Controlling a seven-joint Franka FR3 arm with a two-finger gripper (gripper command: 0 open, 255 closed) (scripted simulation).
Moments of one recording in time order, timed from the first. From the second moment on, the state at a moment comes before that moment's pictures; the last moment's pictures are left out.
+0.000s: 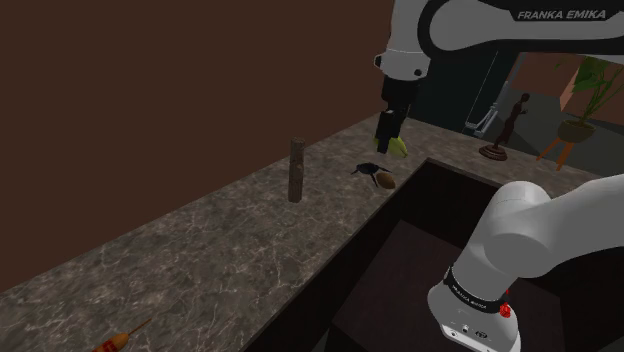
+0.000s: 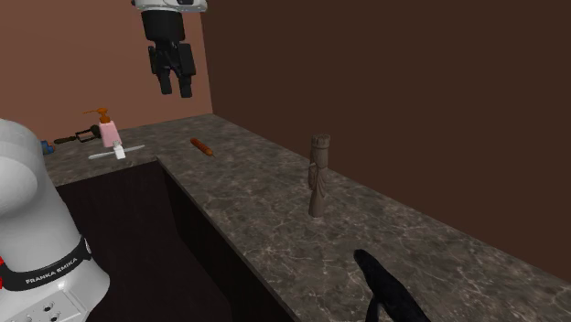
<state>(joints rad) -0.02 -0.78 0.03 -2.43 -0.04 1.62 -0.08</state>
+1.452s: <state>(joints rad) -0.07 -0.02 -0.07 -2.01 -0.02 1.99 -0.18</state>
